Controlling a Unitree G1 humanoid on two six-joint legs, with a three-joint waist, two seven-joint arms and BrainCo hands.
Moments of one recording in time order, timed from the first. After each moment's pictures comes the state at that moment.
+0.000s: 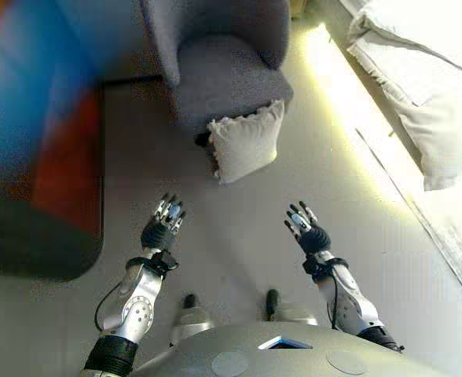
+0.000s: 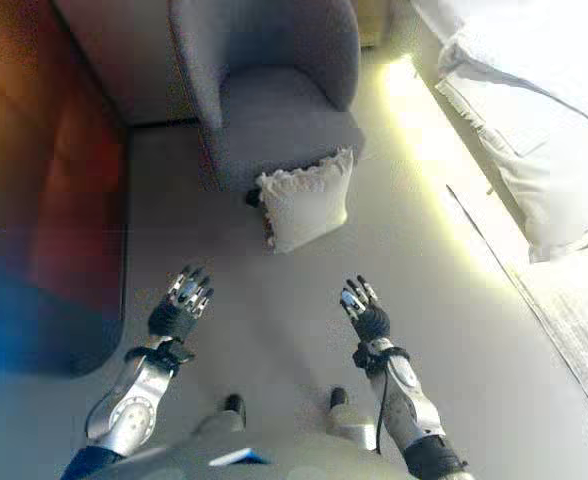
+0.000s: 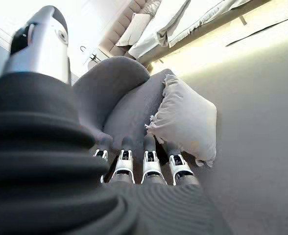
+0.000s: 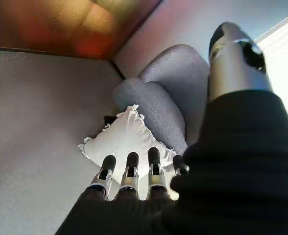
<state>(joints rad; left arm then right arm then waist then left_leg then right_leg) 0.26 0.31 -0.18 0.10 -0.88 -0.08 -0.02 0.20 -0.23 0.27 0.23 0.80 -0.06 0.02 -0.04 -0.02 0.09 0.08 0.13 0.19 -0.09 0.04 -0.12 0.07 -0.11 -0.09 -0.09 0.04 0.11</state>
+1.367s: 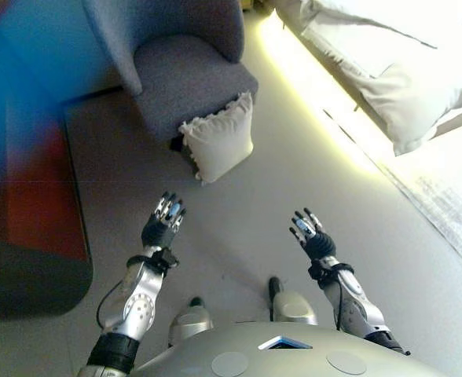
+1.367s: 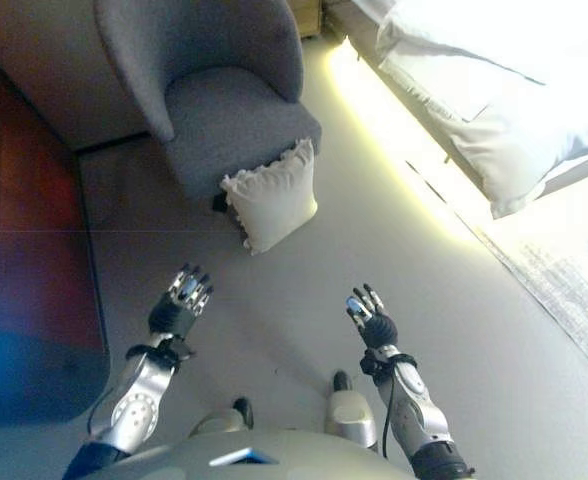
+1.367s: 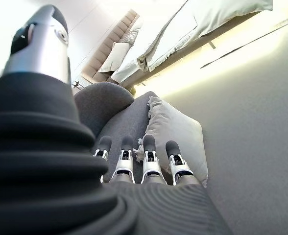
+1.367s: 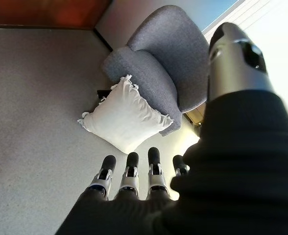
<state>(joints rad) 0.17 0.31 -0.17 0.19 -0.89 -0.09 -0.03 0.18 -0.25 0.22 0.26 0.80 -0.06 0.02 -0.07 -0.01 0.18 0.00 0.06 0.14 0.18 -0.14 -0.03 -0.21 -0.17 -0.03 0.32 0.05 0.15</state>
